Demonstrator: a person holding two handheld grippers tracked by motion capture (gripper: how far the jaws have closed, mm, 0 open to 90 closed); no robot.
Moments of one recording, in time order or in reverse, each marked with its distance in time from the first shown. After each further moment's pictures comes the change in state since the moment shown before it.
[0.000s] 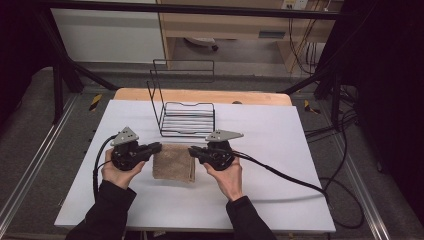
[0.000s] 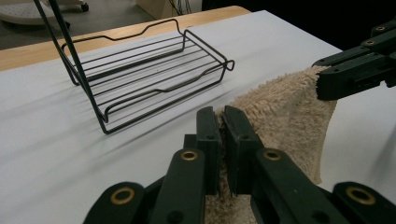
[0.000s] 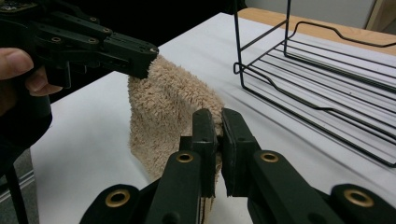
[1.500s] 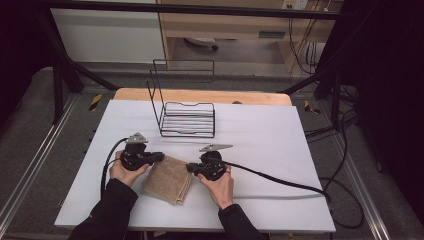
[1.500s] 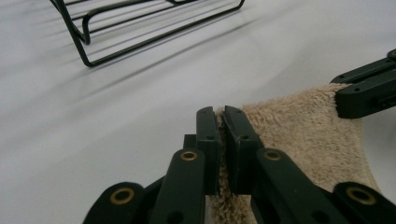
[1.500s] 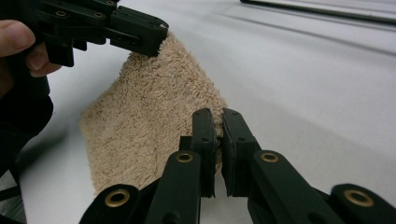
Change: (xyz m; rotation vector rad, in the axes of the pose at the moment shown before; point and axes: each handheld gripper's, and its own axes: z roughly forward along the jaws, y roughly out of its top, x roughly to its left) left arm 0.031 -0.034 0.042 0.207 -0.056 -0.045; right arm -0.004 -0.050 0.042 0.164 -0.010 0.213
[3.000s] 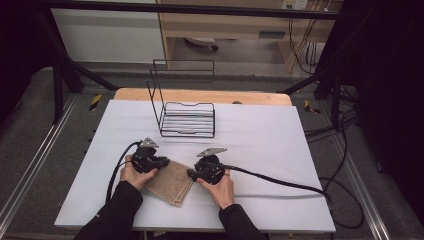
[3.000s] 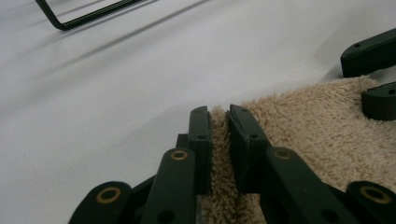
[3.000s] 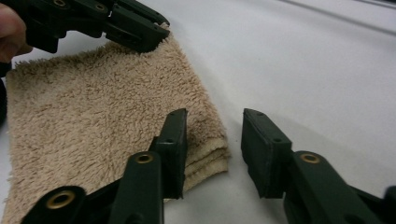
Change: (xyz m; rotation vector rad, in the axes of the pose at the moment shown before) left arm -0.001 -0.012 0.040 0.116 0.047 0.020; right arm -0.007 -0.014 0.017 0.067 -0.111 -0.088
